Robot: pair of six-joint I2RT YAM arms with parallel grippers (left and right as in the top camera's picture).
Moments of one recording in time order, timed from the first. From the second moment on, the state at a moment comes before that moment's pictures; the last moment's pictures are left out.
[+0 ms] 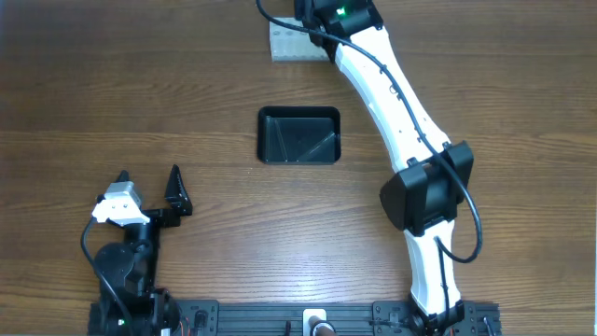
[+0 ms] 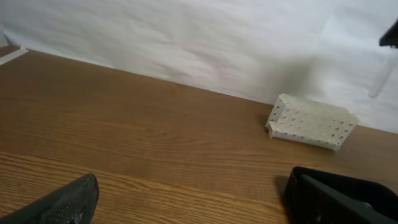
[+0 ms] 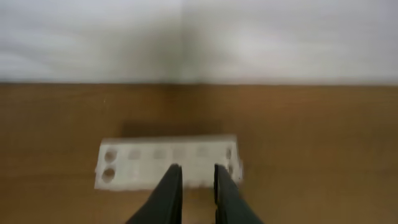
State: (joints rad) left arm 0.08 0.01 0.01 -0.07 0.05 -0.22; right arm 0.45 2.23 2.32 -0.85 0.40 0.31
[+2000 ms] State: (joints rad) left arm 0.08 0.01 0.01 -0.07 0.05 -0.22; right arm 0.47 2.27 1.99 -1.22 0.13 0.67
